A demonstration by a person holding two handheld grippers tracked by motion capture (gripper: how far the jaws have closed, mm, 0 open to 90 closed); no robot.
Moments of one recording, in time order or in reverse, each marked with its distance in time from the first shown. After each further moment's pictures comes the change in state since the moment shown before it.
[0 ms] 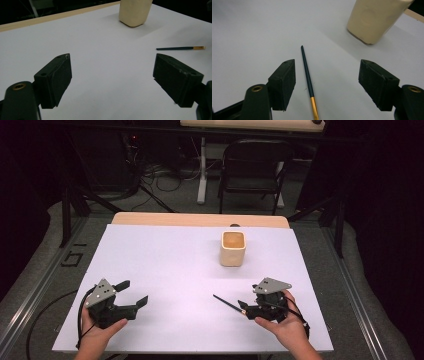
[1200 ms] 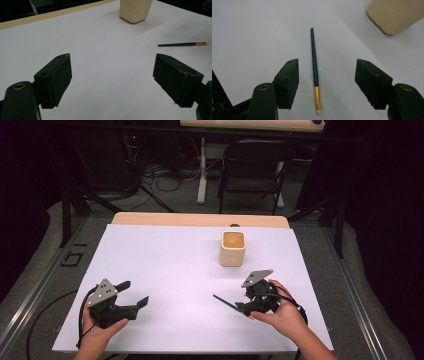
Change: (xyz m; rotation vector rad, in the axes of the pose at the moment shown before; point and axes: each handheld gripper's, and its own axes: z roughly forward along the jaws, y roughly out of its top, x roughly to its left) left arm 0.000 -0.001 0.002 0.020 0.000 0.014; right arm -0.003 0.026 0.017 0.250 0.102 -0.105
